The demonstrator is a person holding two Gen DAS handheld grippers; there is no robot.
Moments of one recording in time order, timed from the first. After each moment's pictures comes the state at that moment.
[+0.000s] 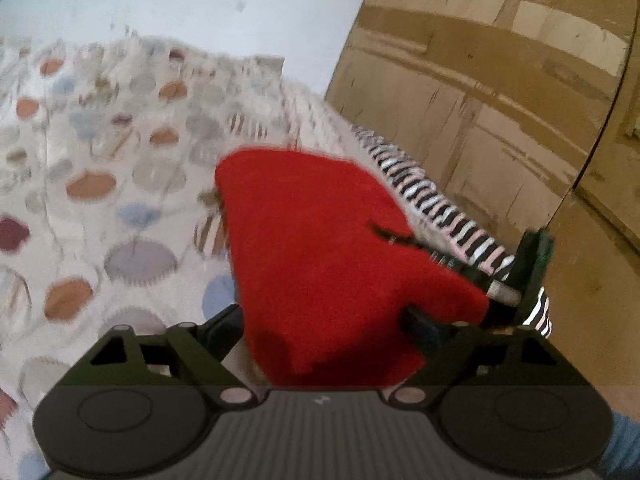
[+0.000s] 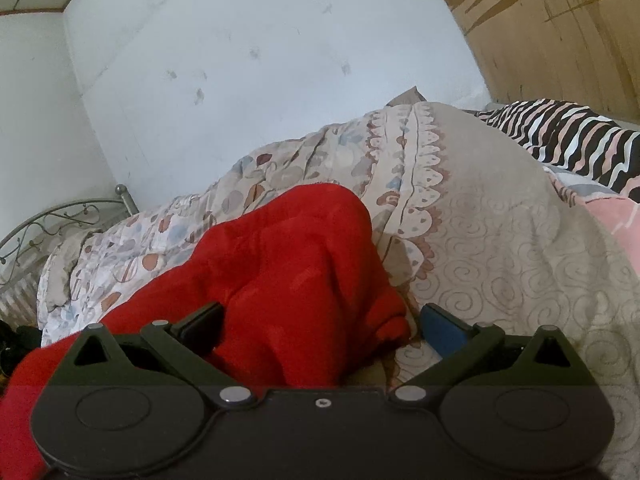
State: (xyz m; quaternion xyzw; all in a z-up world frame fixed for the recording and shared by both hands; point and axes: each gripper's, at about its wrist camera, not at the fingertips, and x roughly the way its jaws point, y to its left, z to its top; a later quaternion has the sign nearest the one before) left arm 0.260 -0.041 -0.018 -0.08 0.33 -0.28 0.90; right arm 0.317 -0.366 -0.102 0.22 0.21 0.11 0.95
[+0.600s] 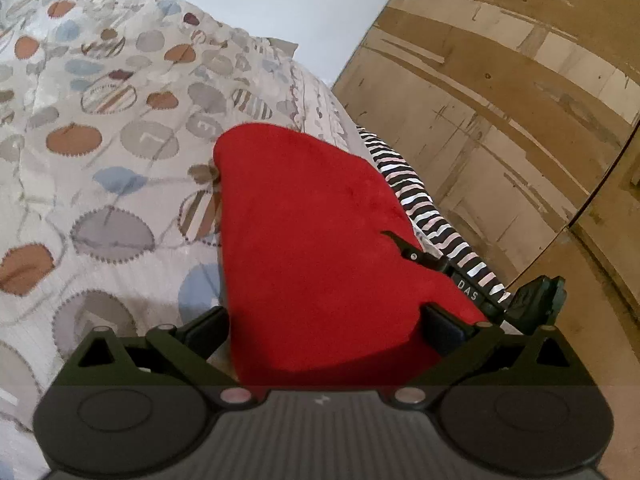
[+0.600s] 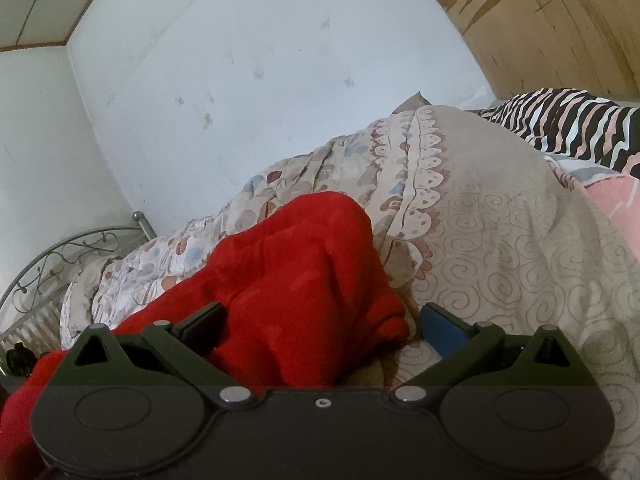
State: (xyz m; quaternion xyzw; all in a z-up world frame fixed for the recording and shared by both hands) left arm 0.296 -0.043 -0.054 -0.16 0.36 -0.29 0.87; right arm 0.312 -0.378 -0.109 0.26 0.18 0.13 0.94
